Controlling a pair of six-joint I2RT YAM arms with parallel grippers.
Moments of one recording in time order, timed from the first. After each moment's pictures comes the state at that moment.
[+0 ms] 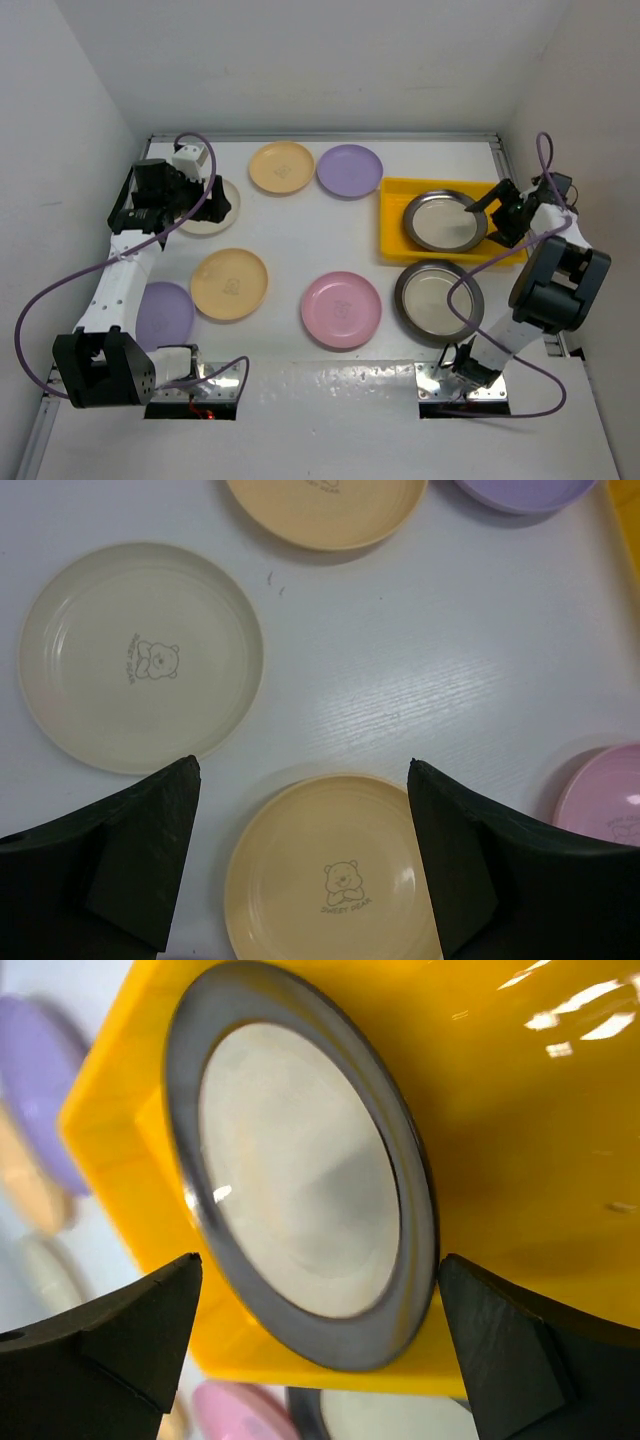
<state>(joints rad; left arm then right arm) 0.07 1.19 1.05 -0.44 0.37 0.10 -0.51 1.70 1.07 -0.40 -0.51 0.43</state>
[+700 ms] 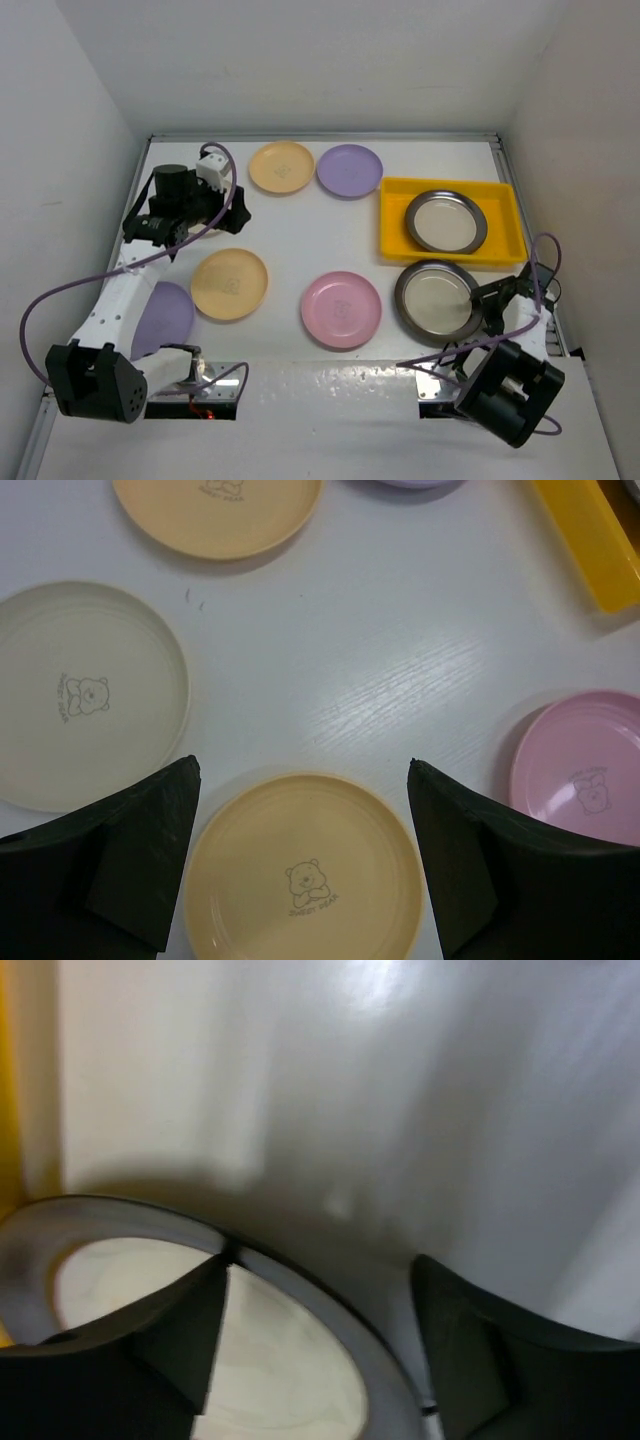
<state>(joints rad) -0.09 1.13 1.02 -0.44 0.38 0.13 -0.65 0.98 0.35 -0.56 -0.03 0.64</state>
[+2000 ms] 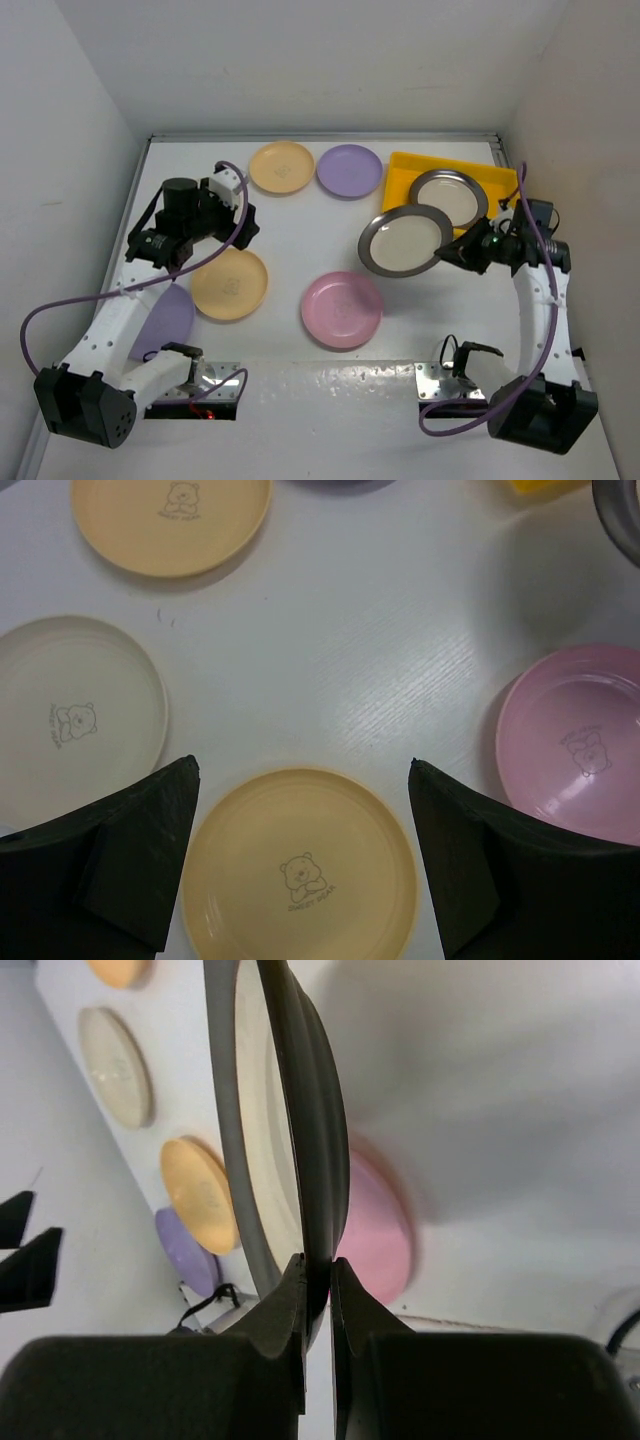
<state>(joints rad) -0.20 1.01 0.95 -0.45 0.34 0.20 -0.29 0.98 0.87 -0.91 -0.59 0.54</state>
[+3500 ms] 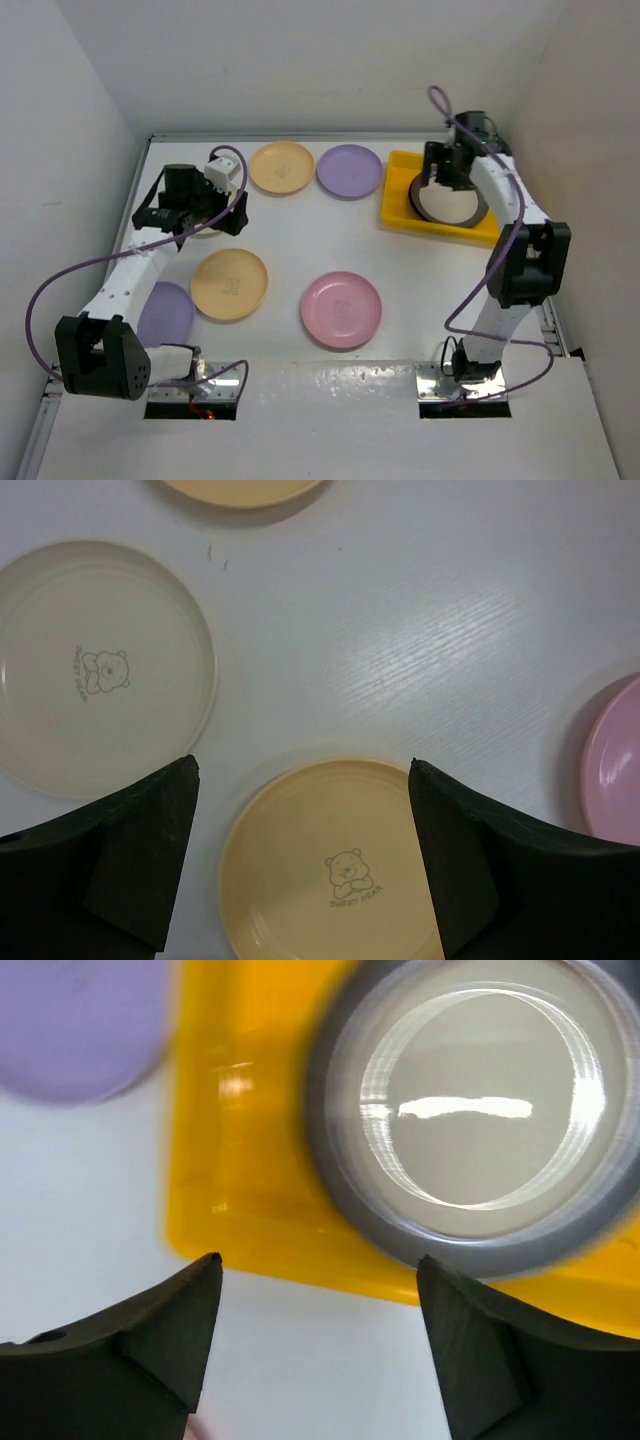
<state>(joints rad) -0.08 1.24 1.02 -0.44 0.32 0.23 -0.05 1.82 1.57 -0.72 -0.02 0.14</state>
